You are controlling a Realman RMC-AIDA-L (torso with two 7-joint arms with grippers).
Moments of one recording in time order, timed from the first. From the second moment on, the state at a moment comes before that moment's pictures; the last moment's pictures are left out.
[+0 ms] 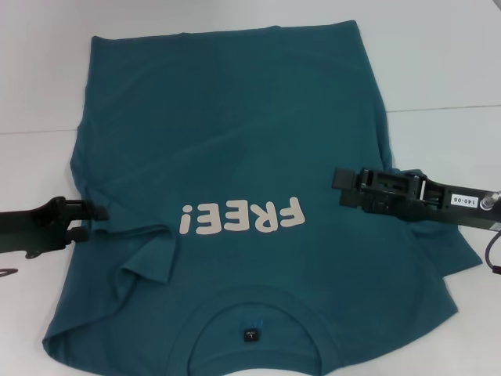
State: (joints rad) left arm -0.62 -2.04 0.56 0.69 2.35 1.20 -2.63; right arm 0.56 2.01 -0.58 -0.52 -1.89 -1.63 2.13
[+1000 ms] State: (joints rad) left arm -0.68 -2.07 0.61 0.59 2.35 0.95 -2.62; right arm 0.56 2.01 -0.57 -0.52 -1.89 -1.63 2.15
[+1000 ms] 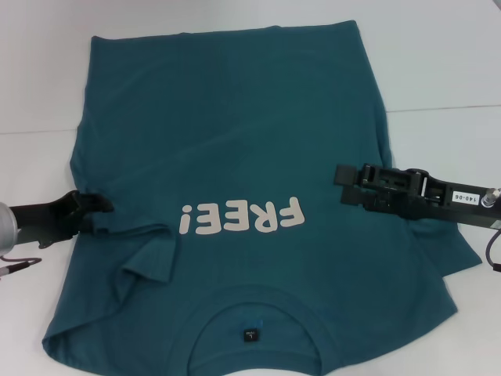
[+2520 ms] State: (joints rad) left arm -0.70 -2.07 0.60 0.57 2.35 0.92 -2.60; right arm 0.56 2.01 -0.57 -0.52 -1.88 -1.63 2.15
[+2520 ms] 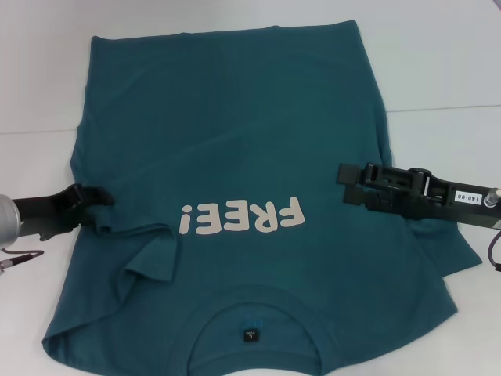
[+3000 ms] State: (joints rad) left arm -0.70 -2.07 0.61 0.56 2.36 0.92 -2.60; right arm 0.56 2.01 -0.57 -0.52 -1.88 -1.63 2.15
